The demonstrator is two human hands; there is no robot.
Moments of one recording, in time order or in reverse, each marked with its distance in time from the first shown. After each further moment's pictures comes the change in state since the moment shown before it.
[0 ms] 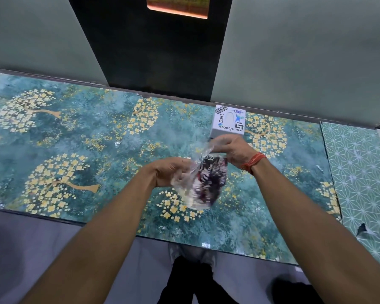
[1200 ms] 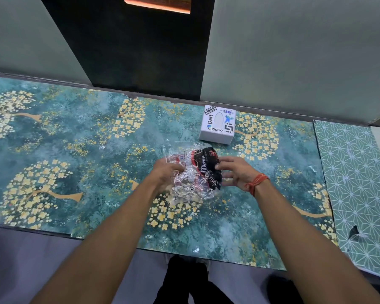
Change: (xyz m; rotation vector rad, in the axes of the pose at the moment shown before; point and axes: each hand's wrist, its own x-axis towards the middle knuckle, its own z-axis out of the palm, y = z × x) left_hand 0.060 -0.007 0.014 -0.126 0.527 0.071; right_hand -0.021 0.036 -0.040 -0.020 0.209 0.345
